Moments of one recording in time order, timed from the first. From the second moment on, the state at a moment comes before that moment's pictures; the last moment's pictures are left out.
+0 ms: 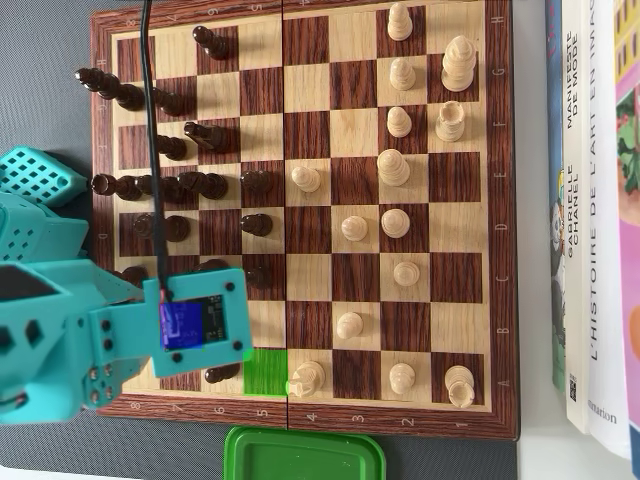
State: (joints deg) arm 26.4 113.0 114.7 86.7 58.4
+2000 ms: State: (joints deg) arm 28.1 105.7 118.0 80.3 55.2
